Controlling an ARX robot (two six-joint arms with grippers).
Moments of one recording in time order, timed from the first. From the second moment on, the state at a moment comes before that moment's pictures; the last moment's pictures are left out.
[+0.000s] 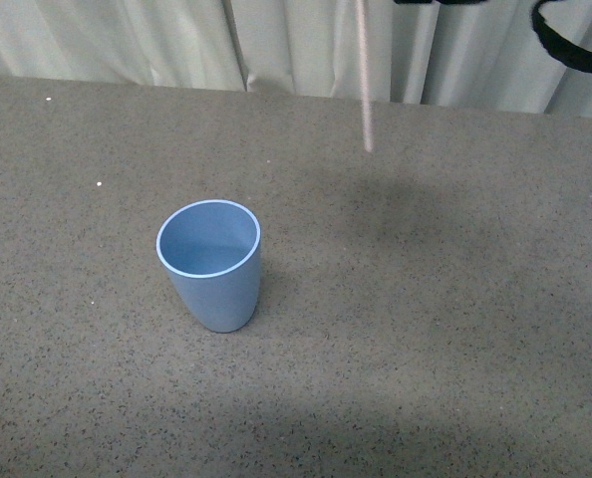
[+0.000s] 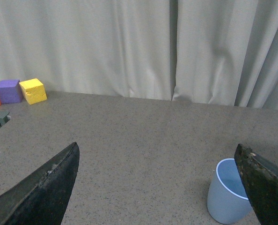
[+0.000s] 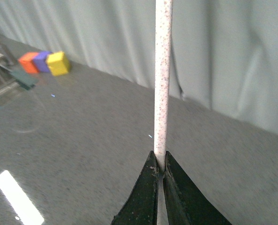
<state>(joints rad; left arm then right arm) 0.00 0.00 0.02 0.00 0.00 0.00 0.39 1.78 0.95 0.62 -0.28 0.09</state>
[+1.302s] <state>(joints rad) 0.00 0.00 0.02 0.00 0.00 0.00 0.62 2.00 0.99 0.73 -0.37 0.10</state>
